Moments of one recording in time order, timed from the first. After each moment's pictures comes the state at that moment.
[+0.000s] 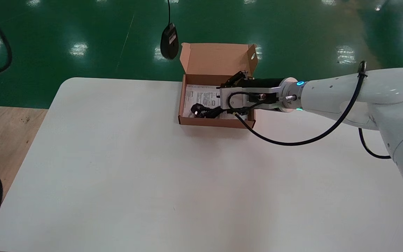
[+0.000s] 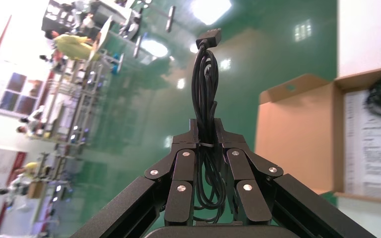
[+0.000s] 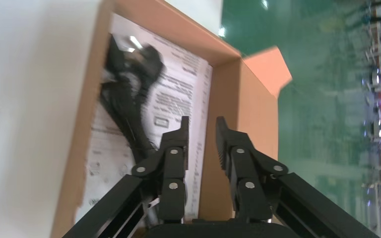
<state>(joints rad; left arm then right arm) -2.09 1.23 0.65 -0.27 1.39 1.11 0.59 1.73 -1.33 -0.64 0.16 -1.45 -0.87 -0.95</state>
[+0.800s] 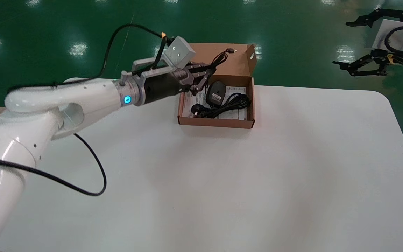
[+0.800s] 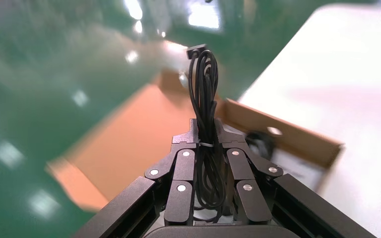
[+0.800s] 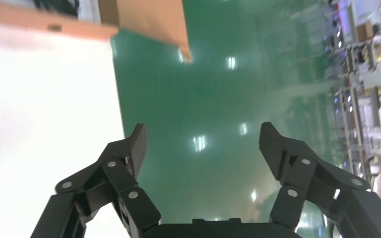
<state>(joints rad) -1.65 1.37 0.60 -0.19 1.11 0.88 0.38 1.98 -0.95 -0.63 0.03 -1.43 -1.13 -0.94</state>
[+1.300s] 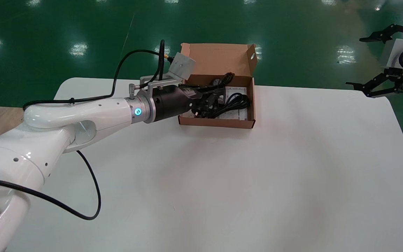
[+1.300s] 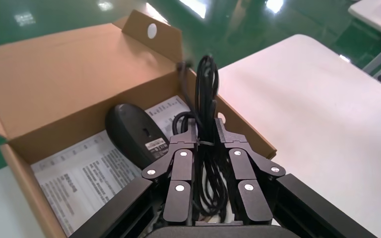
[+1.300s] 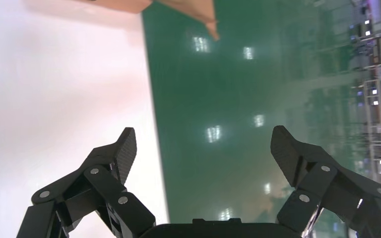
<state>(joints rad) -1.56 1.37 0.74 -0.27 1.01 0.81 -0.06 1.99 -0.89 -0.66 0.01 -1.47 -1.18 -0.95</state>
